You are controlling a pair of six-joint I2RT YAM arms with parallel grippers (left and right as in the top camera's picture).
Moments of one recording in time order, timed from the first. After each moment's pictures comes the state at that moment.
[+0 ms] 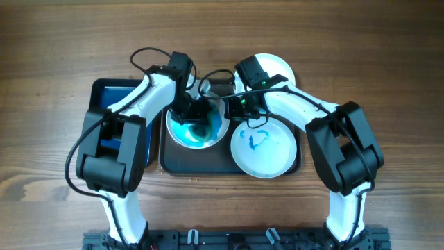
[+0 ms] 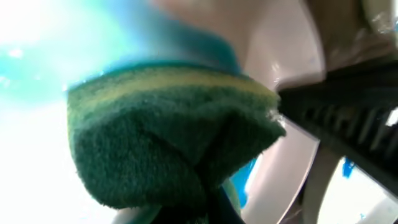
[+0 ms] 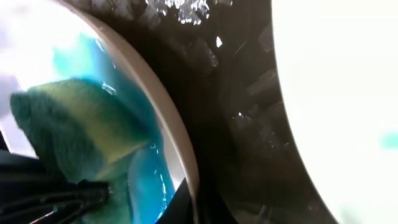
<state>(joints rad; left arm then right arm) -0.29 2.02 1.31 -0.81 0.44 -0.08 0.49 2.08 1.33 -0.50 -0.42 0.48</state>
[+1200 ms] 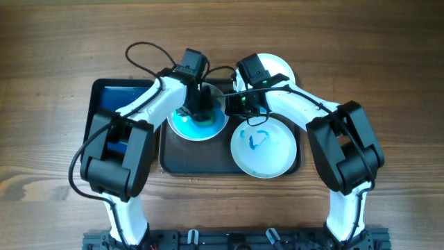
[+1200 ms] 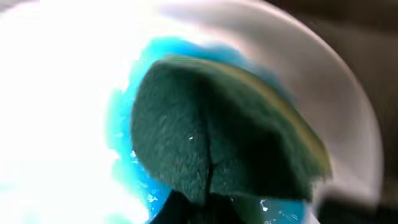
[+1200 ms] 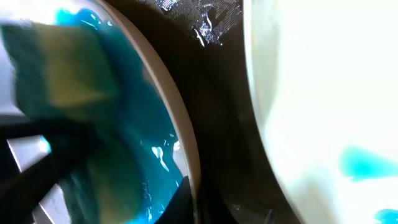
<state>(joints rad) -0.36 2.00 1.31 -0.65 0.06 -0.51 0.48 2.08 1.33 -0.47 -0.40 0.50</state>
